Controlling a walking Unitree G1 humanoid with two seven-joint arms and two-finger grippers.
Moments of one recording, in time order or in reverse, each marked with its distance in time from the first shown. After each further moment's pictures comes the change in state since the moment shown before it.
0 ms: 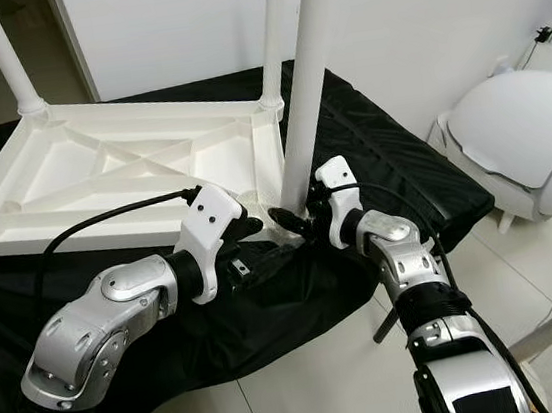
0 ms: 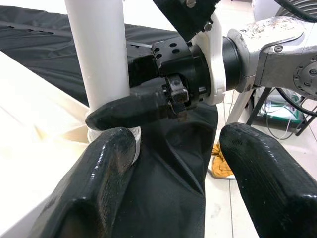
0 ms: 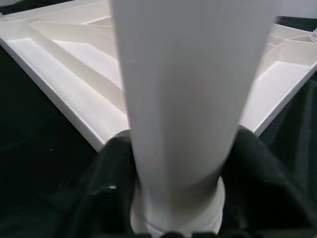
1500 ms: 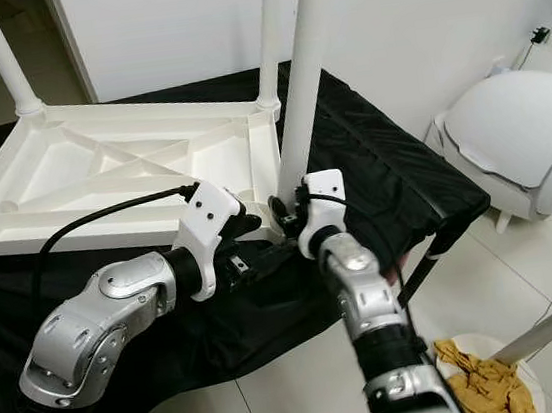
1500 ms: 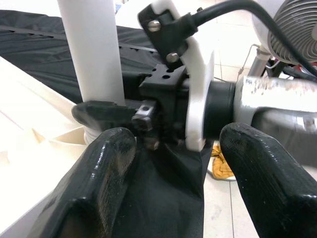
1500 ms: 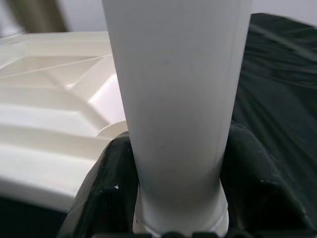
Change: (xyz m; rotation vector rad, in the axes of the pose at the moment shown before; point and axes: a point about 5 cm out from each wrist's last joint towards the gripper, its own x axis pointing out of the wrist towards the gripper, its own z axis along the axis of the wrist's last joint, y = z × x) left arm -0.001 0.002 0.003 0.002 -0.005 0.006; right arm 0.018 0.045 0.002 0.203 -0.082 -0.615
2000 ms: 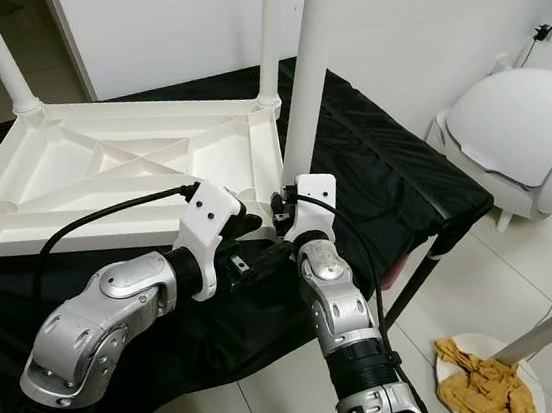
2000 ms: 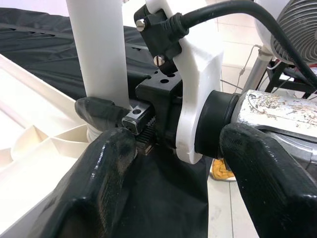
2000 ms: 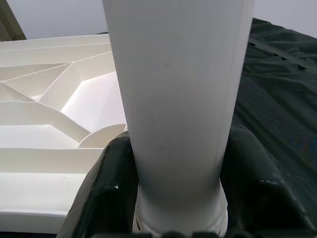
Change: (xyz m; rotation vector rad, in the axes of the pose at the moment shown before) left arm 0.000 -0.001 0.000 -0.002 -0.003 -0.002; right arm -0.004 0.009 0.003 0.023 0.007 -0.144
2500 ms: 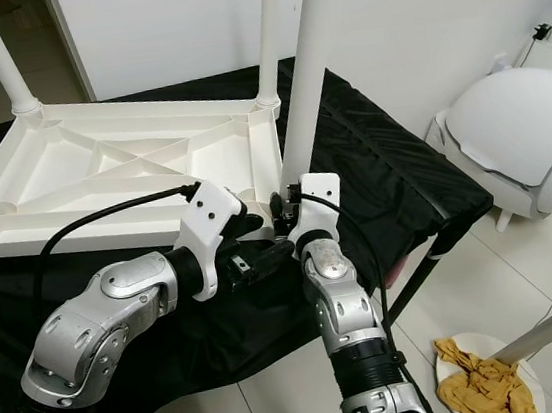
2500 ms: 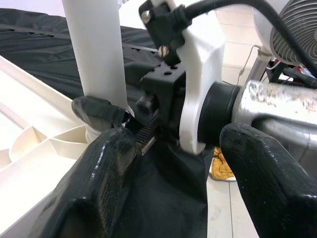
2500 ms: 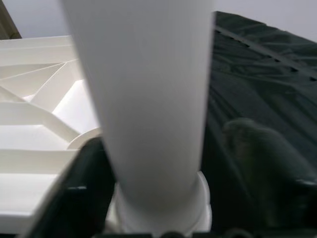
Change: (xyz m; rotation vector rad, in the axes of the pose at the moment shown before) left arm 0.000 0.000 0.000 0.000 -0.001 -0.001; right arm 0.003 -0.010 0.003 -0.024 -0.002 0.014
